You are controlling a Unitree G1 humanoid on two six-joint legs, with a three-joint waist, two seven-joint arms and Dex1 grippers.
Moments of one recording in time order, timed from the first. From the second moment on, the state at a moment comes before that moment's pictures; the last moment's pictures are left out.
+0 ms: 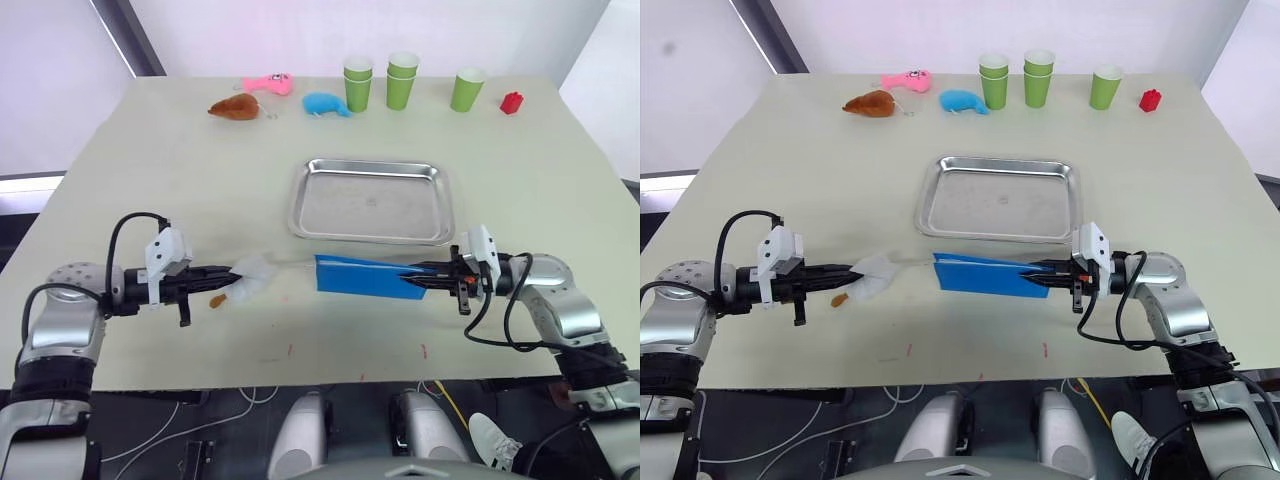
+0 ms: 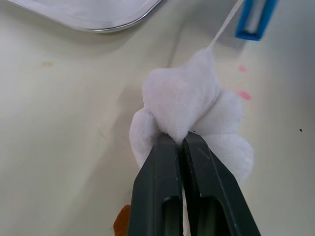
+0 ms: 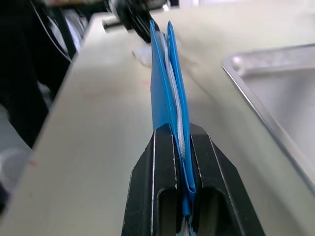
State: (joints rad) left arm -0.27 0.88 0.12 0.37 -0.33 0.01 -1.37; right arm -0.37 -0.51 0.13 0.05 0.48 0.17 1.29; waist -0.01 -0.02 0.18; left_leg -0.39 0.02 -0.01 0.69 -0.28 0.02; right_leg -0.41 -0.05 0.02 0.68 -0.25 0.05
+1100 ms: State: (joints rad) left arm -0.44 0.92 0.11 0.73 -0.27 -0.24 -1.42; right arm -0.39 -0.49 0.12 0.06 0.43 0.12 1.29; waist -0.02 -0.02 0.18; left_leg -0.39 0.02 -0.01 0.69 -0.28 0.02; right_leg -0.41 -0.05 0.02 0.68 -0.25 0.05
